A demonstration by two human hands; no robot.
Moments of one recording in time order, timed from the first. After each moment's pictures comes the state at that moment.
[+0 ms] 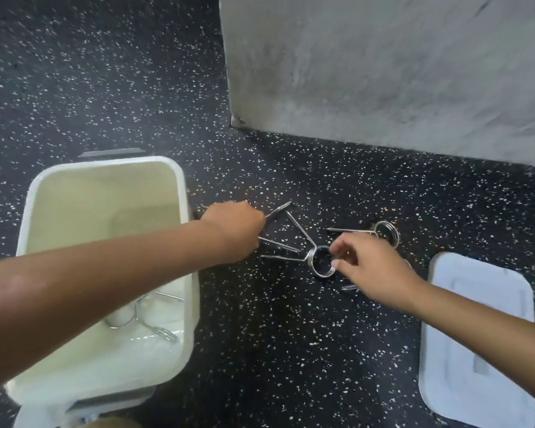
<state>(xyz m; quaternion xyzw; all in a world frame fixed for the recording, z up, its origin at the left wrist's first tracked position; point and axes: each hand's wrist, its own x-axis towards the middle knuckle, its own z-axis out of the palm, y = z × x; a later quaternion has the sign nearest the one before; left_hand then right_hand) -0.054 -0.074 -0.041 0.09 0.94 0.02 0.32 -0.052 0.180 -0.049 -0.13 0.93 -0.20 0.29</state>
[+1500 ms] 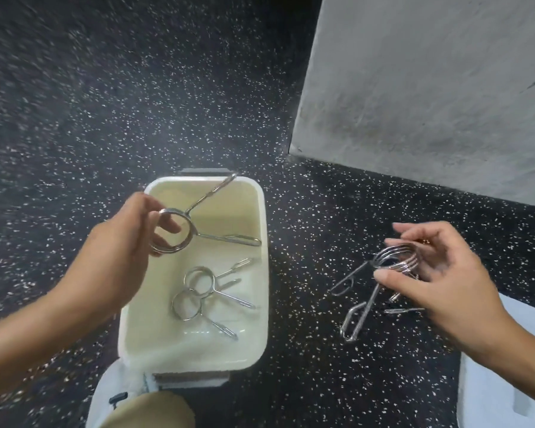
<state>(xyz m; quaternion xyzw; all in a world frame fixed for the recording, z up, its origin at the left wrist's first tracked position) 0.088 -0.240 0.056 -0.22 0.91 0.36 0.00 -0.018 0.124 0.059 -0.03 0.82 -0.54 0.20</state>
